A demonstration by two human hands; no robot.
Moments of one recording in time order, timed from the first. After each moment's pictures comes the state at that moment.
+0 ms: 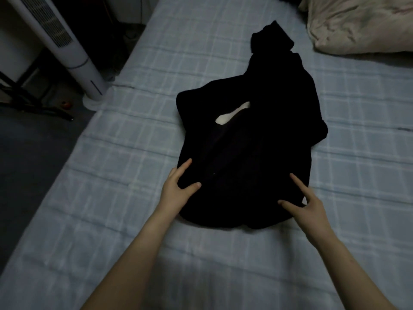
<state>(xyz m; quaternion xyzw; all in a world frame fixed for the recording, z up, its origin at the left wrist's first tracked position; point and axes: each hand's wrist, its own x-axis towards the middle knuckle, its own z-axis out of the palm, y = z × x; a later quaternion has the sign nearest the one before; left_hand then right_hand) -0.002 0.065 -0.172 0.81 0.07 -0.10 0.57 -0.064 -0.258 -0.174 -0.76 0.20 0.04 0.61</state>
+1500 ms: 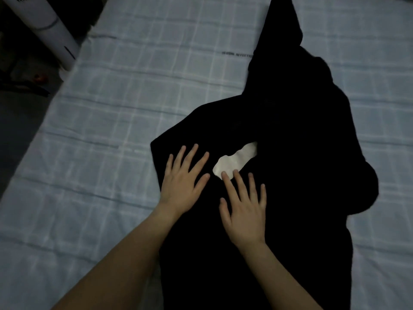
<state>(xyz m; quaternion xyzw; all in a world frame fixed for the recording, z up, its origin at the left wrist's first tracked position) -0.060 0.082 -0.275 0.98 -0.17 -0.04 0.12 -0.151 -0.084 -0.279 -0.99 0.06 0.05 0.14</state>
